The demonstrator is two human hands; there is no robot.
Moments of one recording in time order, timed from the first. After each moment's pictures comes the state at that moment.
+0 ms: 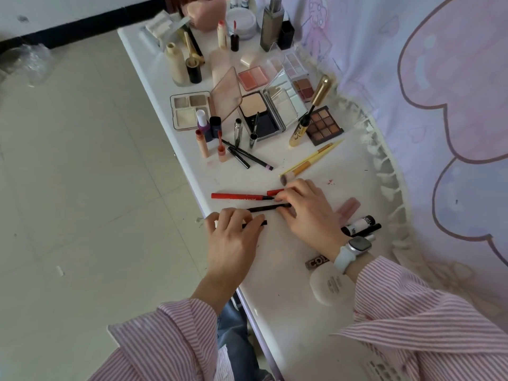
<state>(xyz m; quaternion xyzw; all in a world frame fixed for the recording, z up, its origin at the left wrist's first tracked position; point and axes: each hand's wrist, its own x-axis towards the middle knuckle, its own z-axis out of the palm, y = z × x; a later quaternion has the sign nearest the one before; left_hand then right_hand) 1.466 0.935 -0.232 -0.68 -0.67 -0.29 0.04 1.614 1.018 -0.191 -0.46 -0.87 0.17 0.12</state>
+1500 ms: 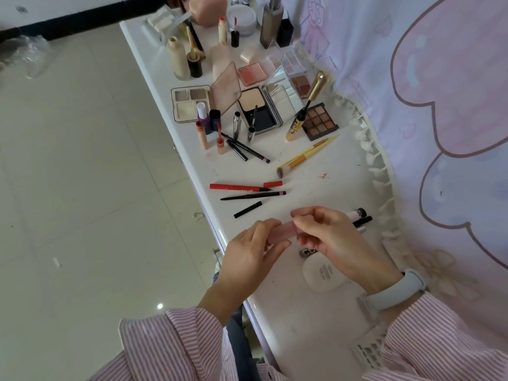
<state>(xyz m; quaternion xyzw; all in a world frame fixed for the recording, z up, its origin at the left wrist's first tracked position) 1.495 0.906 -0.200 -0.68 -0.61 -0.37 -0.17 1.637 0.972 -0.135 -0.59 -0.41 0.67 0.21</state>
